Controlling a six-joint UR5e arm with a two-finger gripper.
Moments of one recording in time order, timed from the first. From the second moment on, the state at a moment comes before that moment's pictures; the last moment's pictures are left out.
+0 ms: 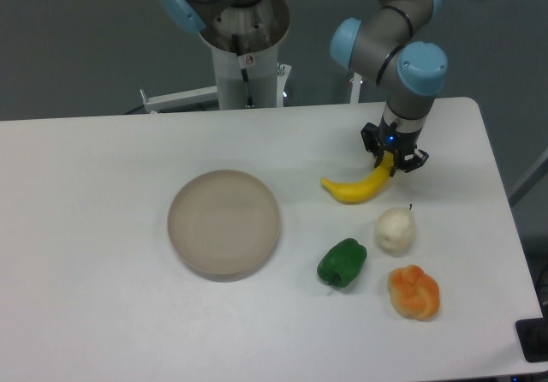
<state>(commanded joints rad) 2.67 -1.89 -2.00 -0.77 1.55 1.48</state>
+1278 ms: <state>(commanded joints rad) 2.56 -1.88 -1.51 -1.12 1.54 1.36</state>
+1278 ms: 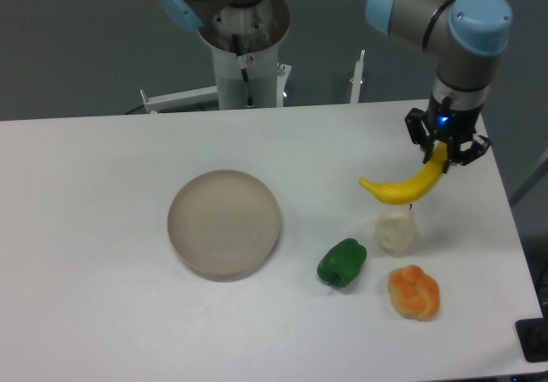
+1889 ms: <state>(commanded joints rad) 2.44 -1.98 -1.36 -1.11 1.56 1.22</state>
